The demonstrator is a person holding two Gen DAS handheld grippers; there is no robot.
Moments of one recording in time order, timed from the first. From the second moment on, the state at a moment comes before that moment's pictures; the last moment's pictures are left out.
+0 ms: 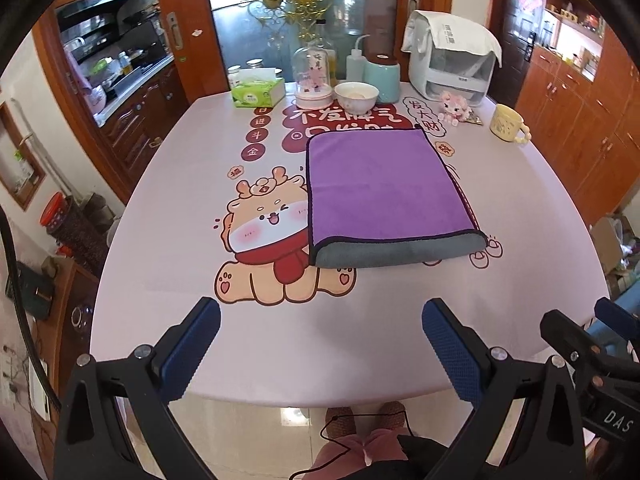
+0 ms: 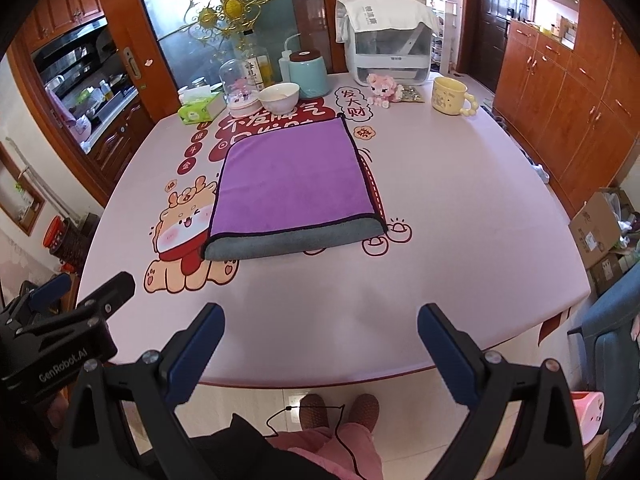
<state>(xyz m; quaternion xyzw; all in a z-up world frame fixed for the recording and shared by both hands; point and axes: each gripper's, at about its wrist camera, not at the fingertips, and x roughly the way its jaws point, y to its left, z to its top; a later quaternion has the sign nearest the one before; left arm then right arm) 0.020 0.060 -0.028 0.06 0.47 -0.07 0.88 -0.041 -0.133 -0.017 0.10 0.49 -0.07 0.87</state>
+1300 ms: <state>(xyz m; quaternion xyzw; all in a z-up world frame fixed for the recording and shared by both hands) 0.139 0.026 -0.119 0.08 0.51 -0.07 0.85 0.068 -0.209 -0.110 0.10 0.51 0.00 0.85</state>
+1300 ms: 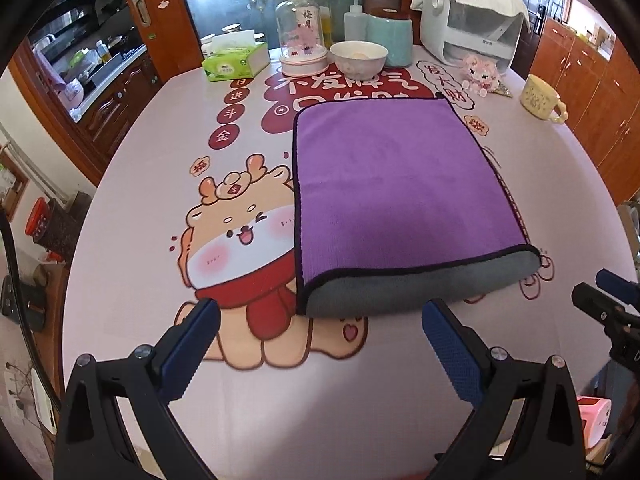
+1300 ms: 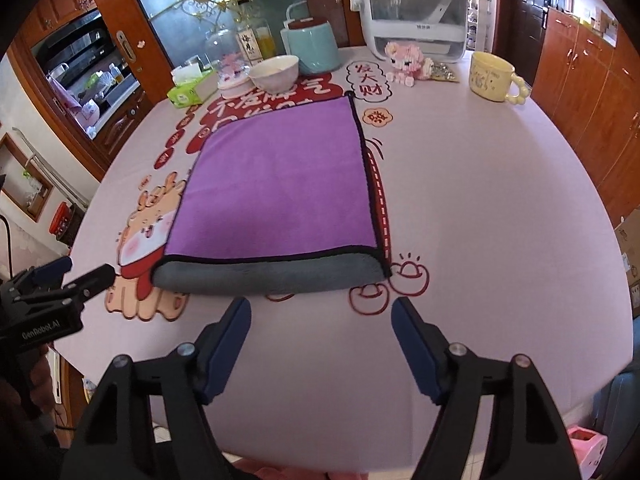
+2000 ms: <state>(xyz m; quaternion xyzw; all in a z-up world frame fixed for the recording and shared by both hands) 0.191 0.027 -0.188 0.08 0.56 -0.09 0.82 0.120 -0.236 -0.189 0.04 0.54 0.07 0.84</state>
